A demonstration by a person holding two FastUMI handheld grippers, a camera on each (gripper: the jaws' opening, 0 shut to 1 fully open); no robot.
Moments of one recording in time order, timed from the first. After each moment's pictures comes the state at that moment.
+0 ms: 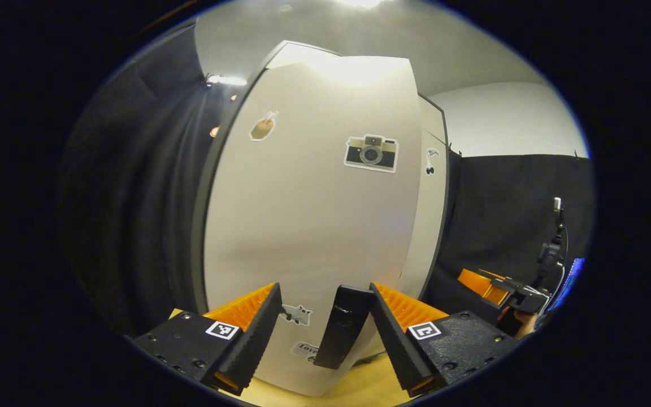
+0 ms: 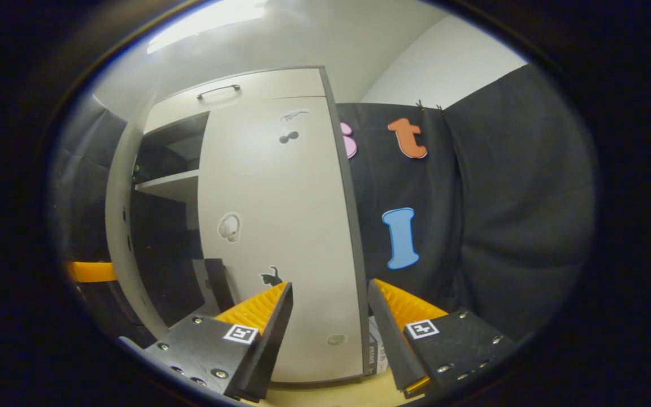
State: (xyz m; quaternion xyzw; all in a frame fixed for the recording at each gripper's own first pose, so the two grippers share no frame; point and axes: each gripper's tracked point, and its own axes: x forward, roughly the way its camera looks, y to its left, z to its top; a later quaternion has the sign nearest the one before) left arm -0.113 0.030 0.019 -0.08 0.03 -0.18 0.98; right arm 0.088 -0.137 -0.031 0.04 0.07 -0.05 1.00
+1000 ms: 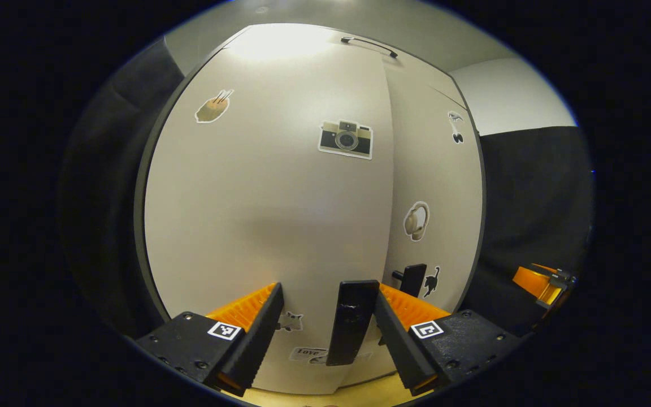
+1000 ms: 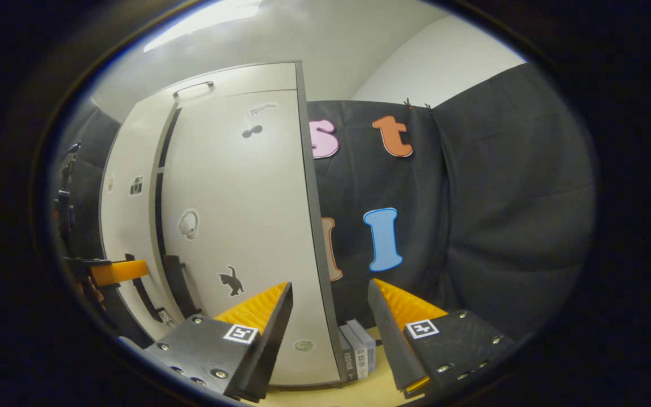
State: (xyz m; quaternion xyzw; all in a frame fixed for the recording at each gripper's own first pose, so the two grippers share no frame) left arm -0.033 -0.010 0.002 -0.03 0.03 -0.12 0.99; right arm 0.113 -0.177 -0.042 0.03 0.07 -0.06 1.00
